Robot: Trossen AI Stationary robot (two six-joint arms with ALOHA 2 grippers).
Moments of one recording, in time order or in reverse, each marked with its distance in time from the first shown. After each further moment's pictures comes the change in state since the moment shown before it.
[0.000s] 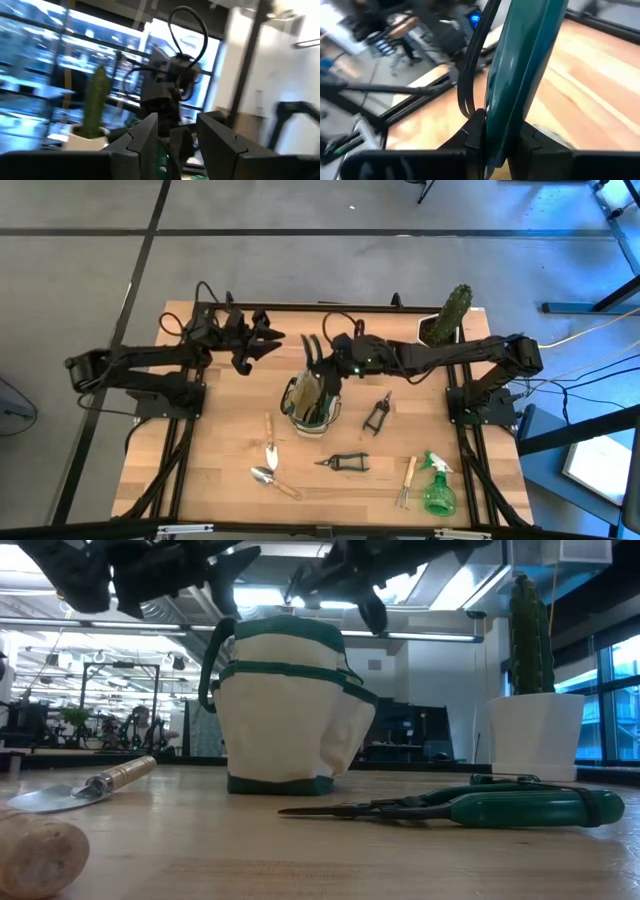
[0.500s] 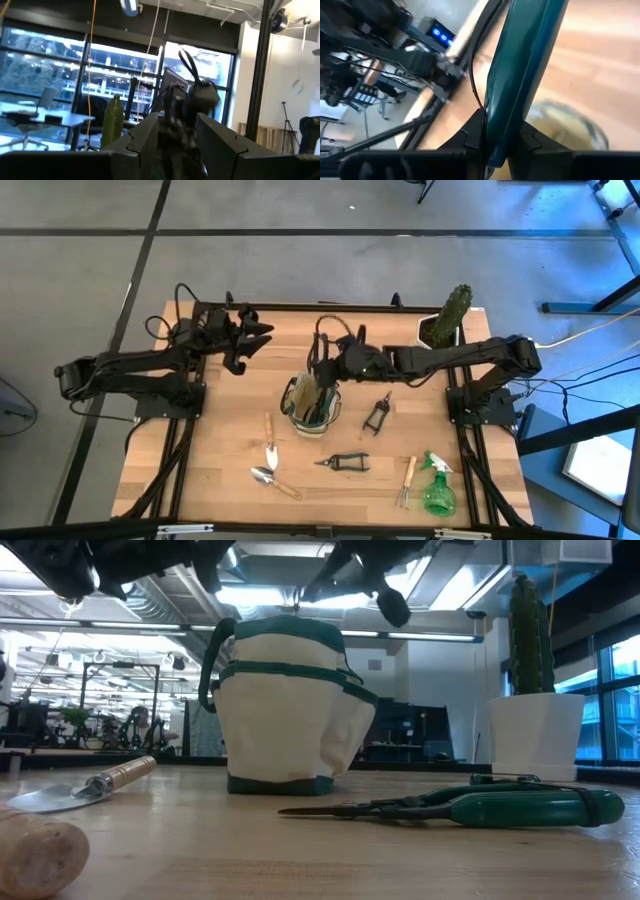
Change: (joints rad) left arm -0.051 -0.158 0.000 -0.080 -0.152 0.093; right arm 0.070 0.022 0.110 -0.231 0.212 0.468
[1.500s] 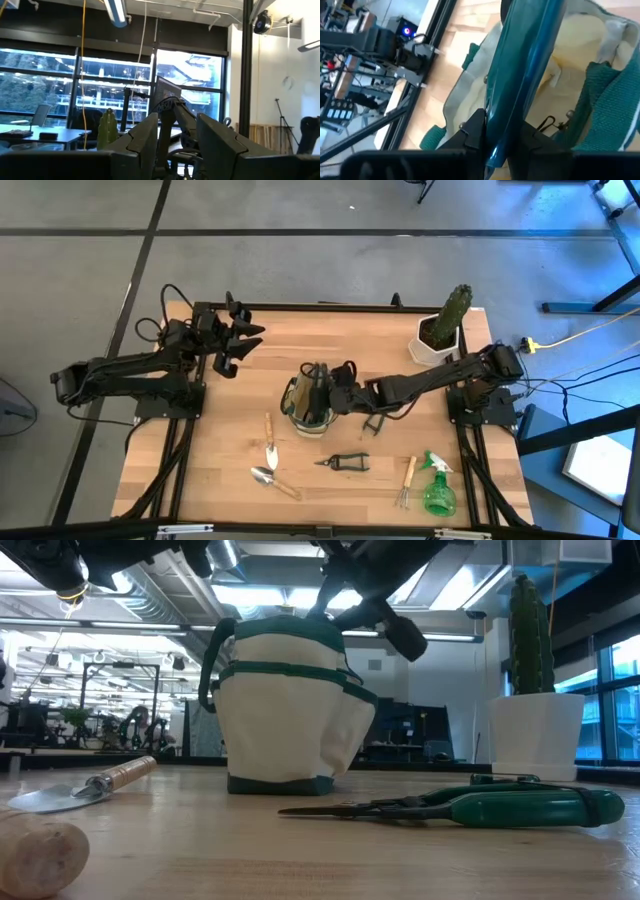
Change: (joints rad) left arm 0.000 -0.091 0.000 -0.036 0.037 0.042; right arm 0.166 0.163 -0.002 -0.018 0.183 0.305
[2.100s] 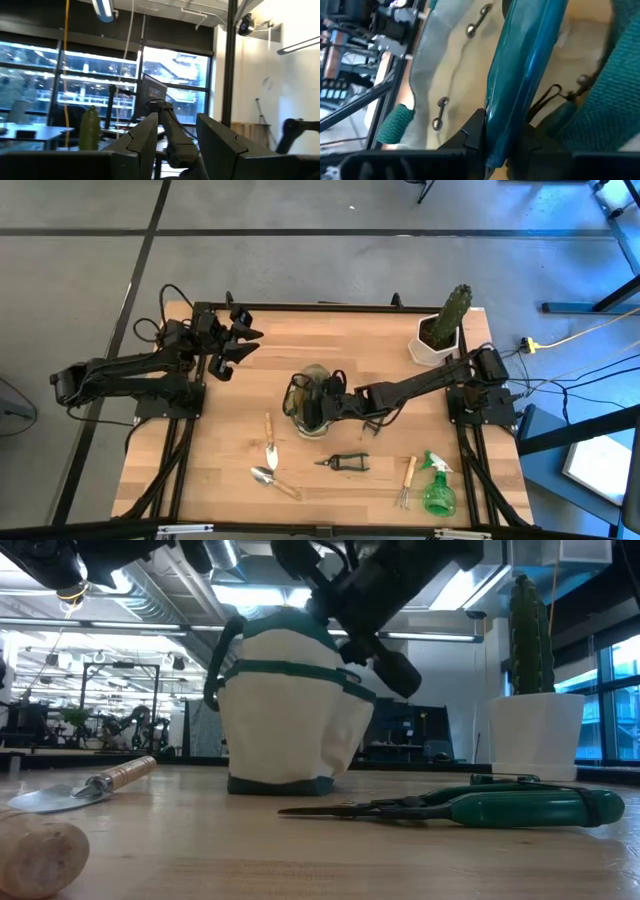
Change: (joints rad) left arm 0.000 -0.018 0.000 -0.006 0.074 -0.058; right arm 0.003 0.115 -0.001 0.073 -0.150 0.037
